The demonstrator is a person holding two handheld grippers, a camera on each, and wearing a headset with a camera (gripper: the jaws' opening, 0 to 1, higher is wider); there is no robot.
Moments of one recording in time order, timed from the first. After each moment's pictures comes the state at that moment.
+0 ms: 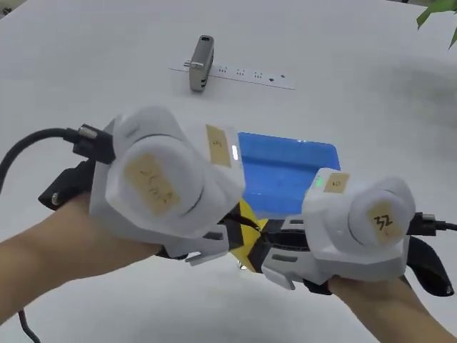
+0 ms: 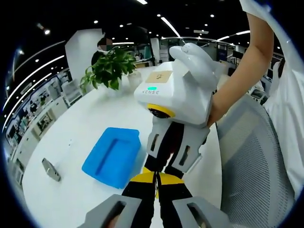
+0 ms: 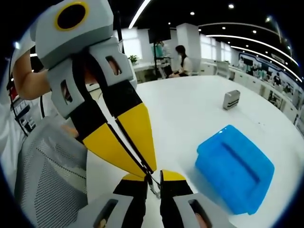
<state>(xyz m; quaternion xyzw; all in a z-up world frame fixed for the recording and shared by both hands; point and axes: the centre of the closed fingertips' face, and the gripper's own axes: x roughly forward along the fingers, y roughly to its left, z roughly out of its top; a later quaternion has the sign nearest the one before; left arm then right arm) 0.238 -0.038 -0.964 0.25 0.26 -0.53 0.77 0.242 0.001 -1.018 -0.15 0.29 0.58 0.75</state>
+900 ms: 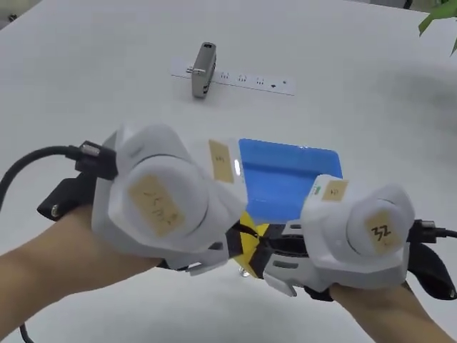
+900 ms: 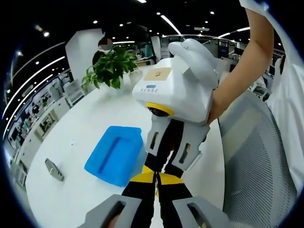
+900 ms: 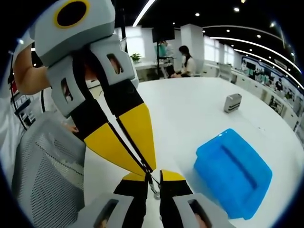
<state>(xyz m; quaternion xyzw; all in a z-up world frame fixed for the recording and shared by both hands) 0.239 -0.036 -0.967 0.26 0.26 -0.52 0.77 0.244 0.002 -1.019 -0.18 0.28 0.58 0.74</state>
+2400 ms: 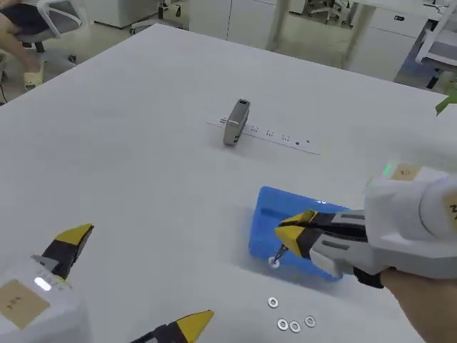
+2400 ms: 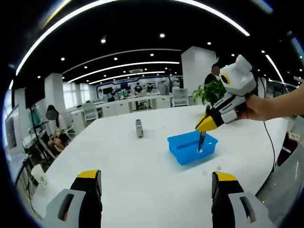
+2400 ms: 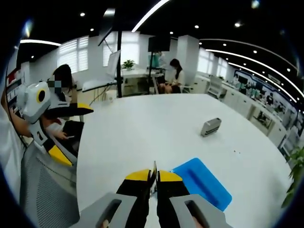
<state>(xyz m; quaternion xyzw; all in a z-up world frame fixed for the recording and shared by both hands) 0.188 0.094 -0.939 0.07 0.17 -0.08 0.98 0.293 -0.010 -0.936 -0.20 0.23 0.55 0.78</state>
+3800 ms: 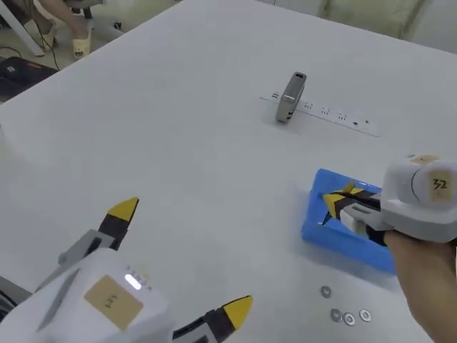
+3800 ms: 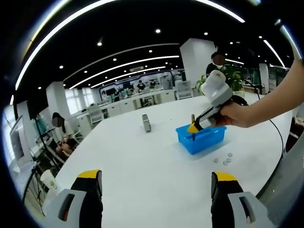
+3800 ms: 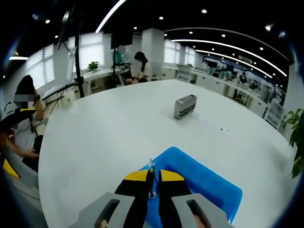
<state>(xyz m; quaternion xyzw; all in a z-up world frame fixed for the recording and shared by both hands) 0.187 0.115 -0.955 0.11 0.19 -0.06 0.97 0.370 0.002 -1.009 -0.15 0.27 0.42 0.85</state>
